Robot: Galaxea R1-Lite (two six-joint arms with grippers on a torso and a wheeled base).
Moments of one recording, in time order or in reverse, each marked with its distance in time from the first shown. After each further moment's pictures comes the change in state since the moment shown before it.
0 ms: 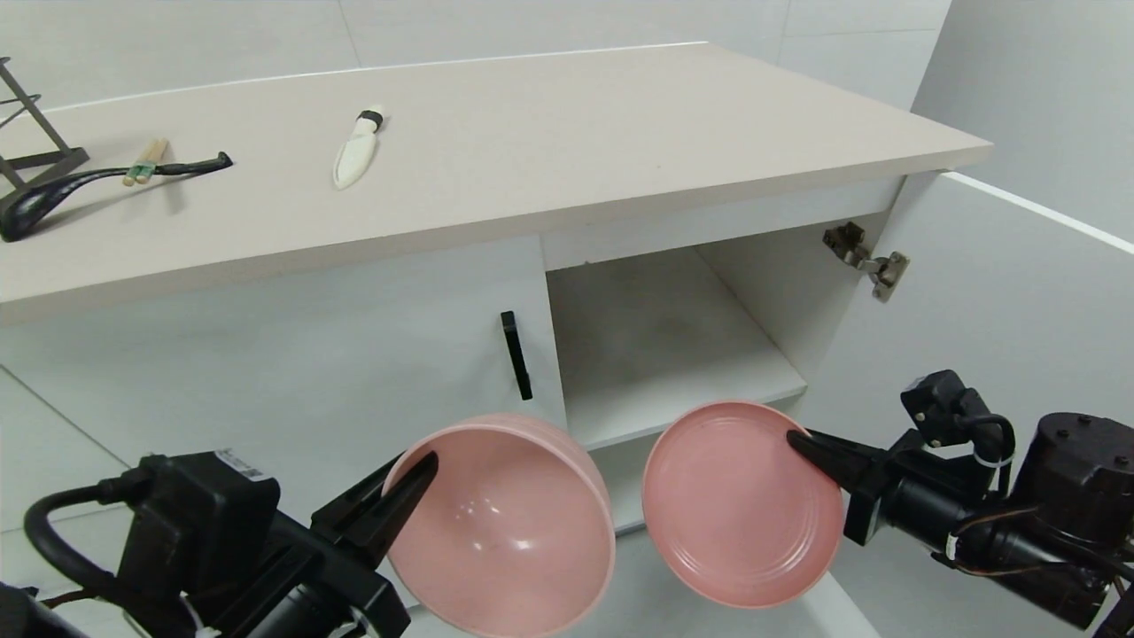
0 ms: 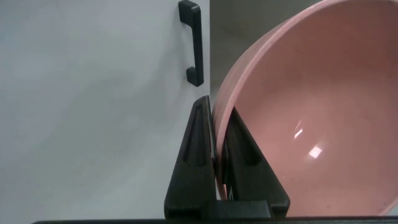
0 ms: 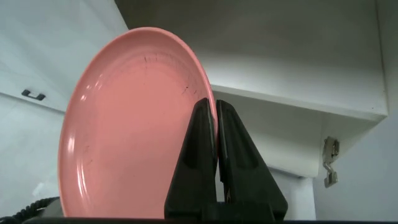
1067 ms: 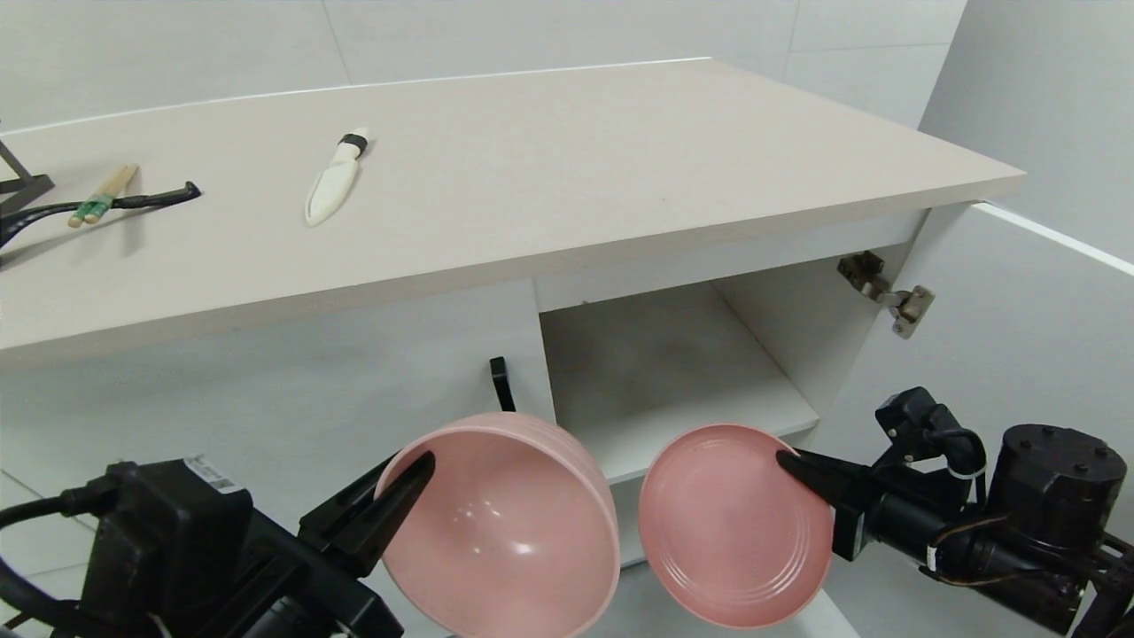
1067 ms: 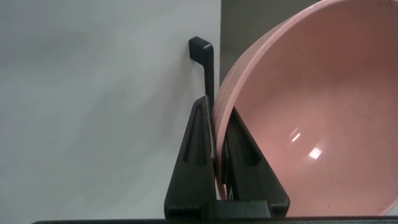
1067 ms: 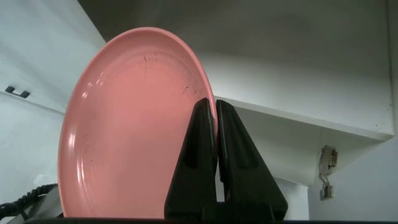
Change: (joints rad) left arm -0.039 -0.039 0.001 0.000 0.014 0.017; right arm 0.011 0.060 0.006 0.001 0.000 -0.005
